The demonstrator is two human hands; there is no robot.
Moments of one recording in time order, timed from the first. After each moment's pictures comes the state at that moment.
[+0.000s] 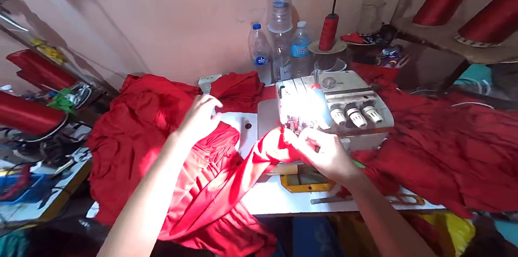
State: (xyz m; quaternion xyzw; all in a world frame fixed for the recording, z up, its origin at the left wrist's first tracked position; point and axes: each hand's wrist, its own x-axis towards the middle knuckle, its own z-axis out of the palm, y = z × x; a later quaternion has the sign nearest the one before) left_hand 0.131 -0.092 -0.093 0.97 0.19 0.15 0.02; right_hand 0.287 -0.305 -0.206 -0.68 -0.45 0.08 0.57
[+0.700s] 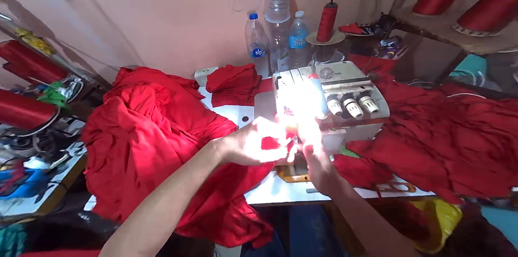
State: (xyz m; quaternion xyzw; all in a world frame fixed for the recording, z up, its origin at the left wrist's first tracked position) left_hand 0.162 -0.133 -0.125 0.94 -0.14 0.00 0.31; right_hand 0.249 -0.305 -0.225 -0.54 -0.47 0.09 0.69
